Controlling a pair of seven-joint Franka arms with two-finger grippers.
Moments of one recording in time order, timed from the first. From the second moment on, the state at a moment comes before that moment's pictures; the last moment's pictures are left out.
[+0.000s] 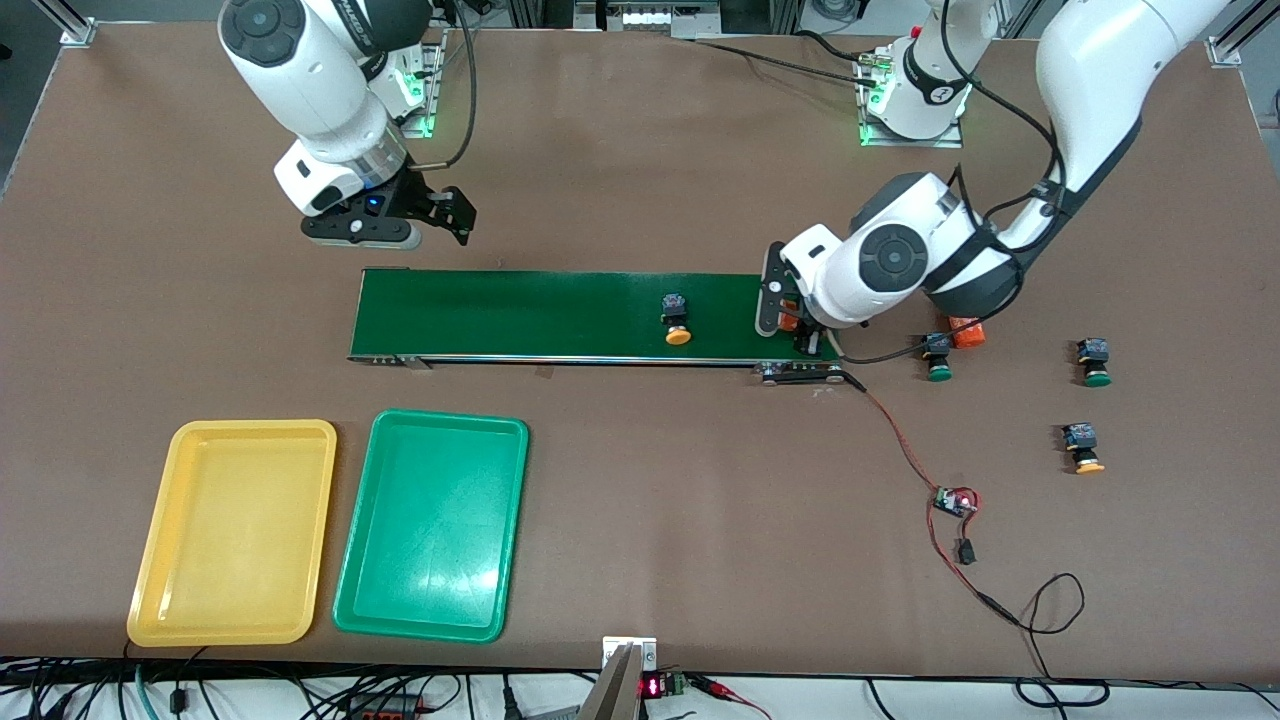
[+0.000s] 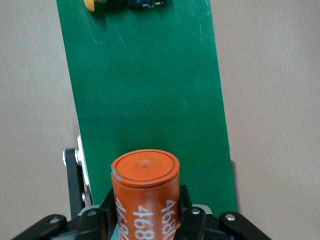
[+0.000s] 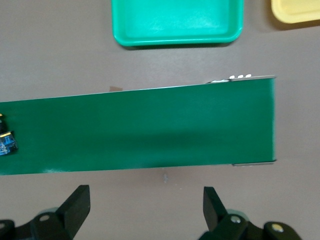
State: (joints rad) left arm 0.43 0.61 -0.99 -1.96 0.43 2.13 0.93; right arm -0.06 -0.11 0.54 -2.16 0.13 2.10 0.52
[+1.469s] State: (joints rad) left arm 0.65 0.59 -0.91 -1.81 0.47 1.94 -0.13; right arm 0.09 0.12 0.59 -2.12 -0.15 2.30 0.81
